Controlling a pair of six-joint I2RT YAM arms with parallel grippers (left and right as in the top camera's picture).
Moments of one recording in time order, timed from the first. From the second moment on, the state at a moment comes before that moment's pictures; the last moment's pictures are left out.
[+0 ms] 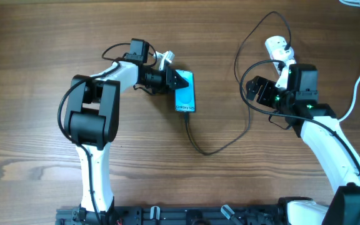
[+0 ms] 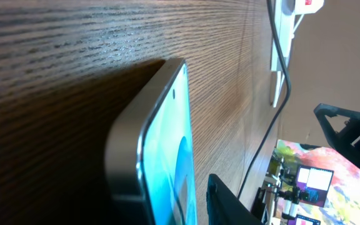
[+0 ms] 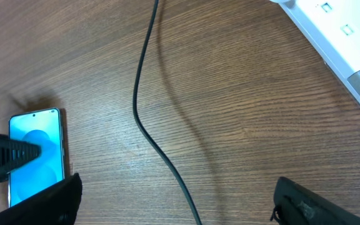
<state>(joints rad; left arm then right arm) -0.21 2.30 1.45 -0.41 0.97 -0.27 0.02 1.41 0.79 -0.28 -0.21 0.37</state>
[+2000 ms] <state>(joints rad) 0.05 0.96 1.49 -1.24 0.20 -0.27 -0.18 1.85 1.30 -0.43 0.09 0.44</state>
